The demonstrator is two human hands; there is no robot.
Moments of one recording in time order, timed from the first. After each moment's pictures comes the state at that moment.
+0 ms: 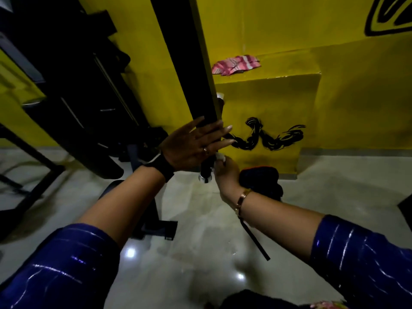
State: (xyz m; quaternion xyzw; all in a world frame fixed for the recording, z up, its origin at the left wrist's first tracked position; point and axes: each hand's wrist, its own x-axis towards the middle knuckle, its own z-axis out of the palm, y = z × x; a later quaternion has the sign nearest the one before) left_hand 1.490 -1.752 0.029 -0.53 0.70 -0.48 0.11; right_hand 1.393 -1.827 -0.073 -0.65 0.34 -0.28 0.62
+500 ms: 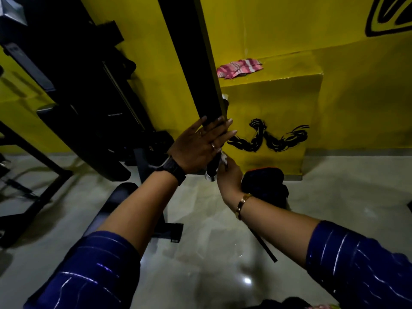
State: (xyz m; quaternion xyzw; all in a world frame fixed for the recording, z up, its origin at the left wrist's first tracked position) left_hand 1.474 -1.747 0.027 -0.61 0.66 -0.43 0.08; right_hand 1.382 -1.808 -0.072 -0.67 0.32 -0.33 0.58
